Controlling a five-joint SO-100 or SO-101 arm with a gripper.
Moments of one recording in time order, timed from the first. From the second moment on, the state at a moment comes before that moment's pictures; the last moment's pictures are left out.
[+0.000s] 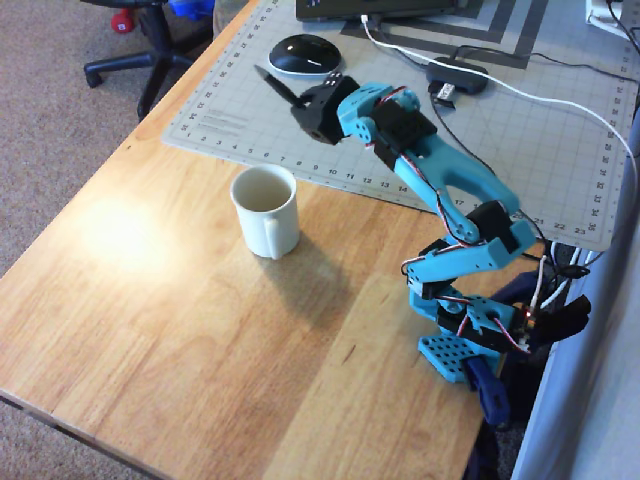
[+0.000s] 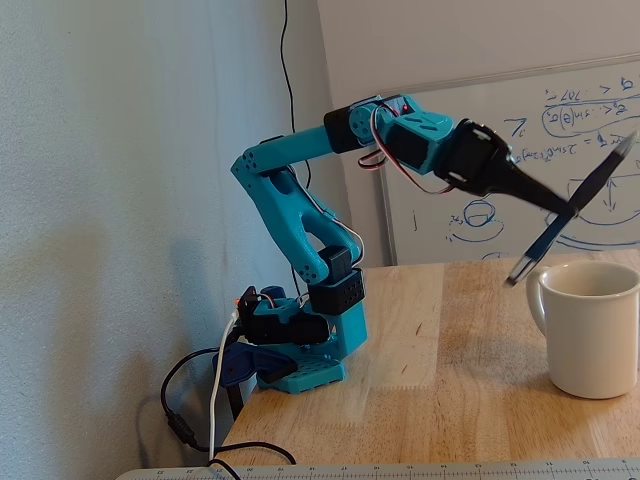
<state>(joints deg) 27.5 128.9 121.8 29.8 58.0</state>
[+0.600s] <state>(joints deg) 8.0 129.6 148.0 -18.4 58.0</state>
